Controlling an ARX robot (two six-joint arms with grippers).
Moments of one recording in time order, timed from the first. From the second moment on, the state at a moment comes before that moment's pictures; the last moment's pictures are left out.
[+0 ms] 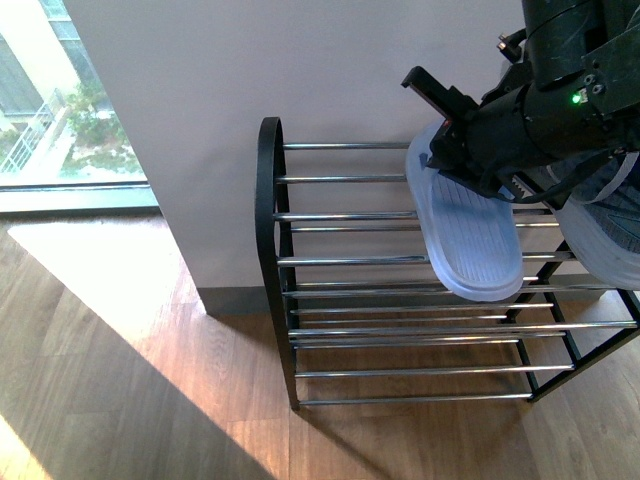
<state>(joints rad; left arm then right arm) -0.11 0.87 0.14 0.33 -0.29 -0.08 0.30 2.12 1.13 0.23 -0.03 0.80</state>
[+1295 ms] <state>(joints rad) -0.11 0.87 0.14 0.33 -0.29 -0.08 0.13 1.38 0.64 0.40 -0.32 0.44</state>
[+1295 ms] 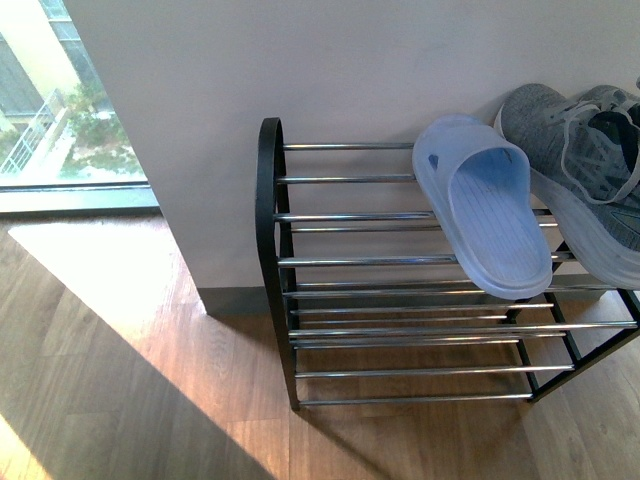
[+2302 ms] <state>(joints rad) -0.11 0.87 0.14 0.33 -0.29 -0.08 0.00 0.93 0.10 0.82 0.00 0.00</state>
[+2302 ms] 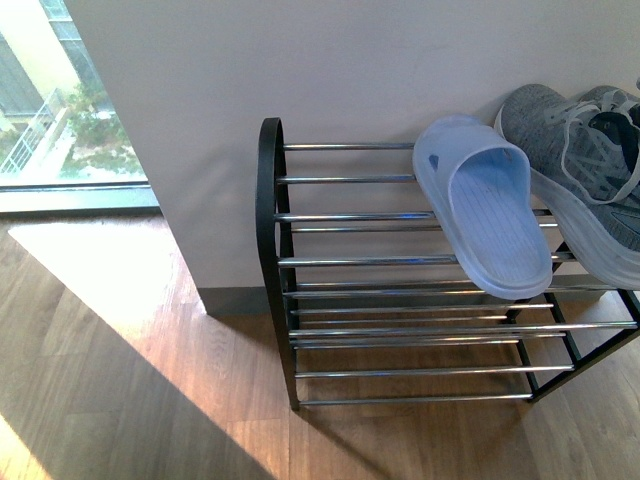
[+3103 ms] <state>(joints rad) -0.11 0.87 0.14 0.33 -0.29 -0.08 0.00 0.42 0.02 0.42 0.00 0.00</state>
